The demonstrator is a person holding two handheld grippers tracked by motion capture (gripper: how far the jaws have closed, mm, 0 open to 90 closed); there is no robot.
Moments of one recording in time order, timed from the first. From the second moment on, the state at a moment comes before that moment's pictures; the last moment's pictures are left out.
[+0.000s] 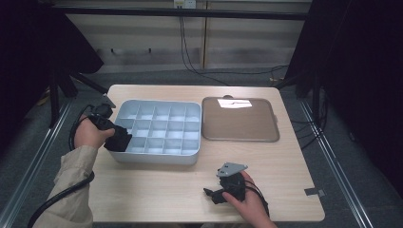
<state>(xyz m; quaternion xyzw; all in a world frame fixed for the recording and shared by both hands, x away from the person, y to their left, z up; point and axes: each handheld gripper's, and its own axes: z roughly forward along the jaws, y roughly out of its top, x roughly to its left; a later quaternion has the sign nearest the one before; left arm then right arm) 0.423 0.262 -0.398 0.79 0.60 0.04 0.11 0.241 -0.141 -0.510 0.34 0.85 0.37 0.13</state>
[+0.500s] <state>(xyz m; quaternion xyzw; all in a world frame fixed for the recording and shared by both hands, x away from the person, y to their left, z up) 0.423 0.258 -0.404 0.79 0.60 0.05 0.10 0.242 -0.141 -0.510 0.34 0.85 0.37 0.13</state>
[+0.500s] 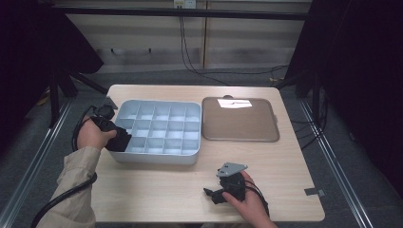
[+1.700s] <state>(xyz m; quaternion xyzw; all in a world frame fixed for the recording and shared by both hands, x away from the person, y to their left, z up) 0.419 0.251 -0.419 0.80 0.60 0.05 0.07 0.241 -0.141 -0.510 0.34 0.85 0.37 0.13</state>
